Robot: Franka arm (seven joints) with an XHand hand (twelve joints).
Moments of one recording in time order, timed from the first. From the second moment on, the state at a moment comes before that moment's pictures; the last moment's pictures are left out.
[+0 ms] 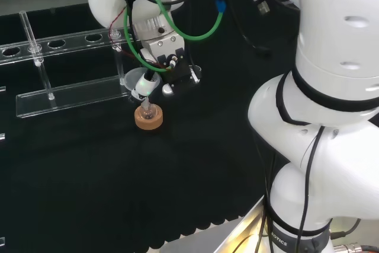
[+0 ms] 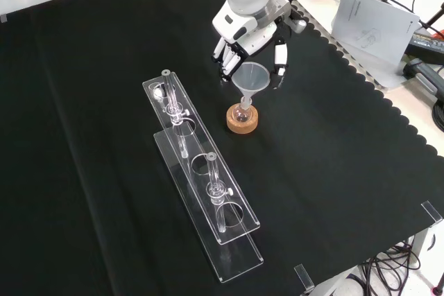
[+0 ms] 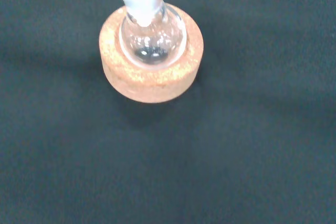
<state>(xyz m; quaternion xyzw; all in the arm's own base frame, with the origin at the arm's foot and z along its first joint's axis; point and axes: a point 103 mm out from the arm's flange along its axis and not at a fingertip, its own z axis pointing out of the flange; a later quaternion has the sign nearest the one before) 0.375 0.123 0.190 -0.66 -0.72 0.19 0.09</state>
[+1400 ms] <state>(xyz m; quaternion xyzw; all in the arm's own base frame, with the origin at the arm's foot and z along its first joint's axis) 0.379 0.133 0.182 -0.67 -0.71 0.19 0.09</state>
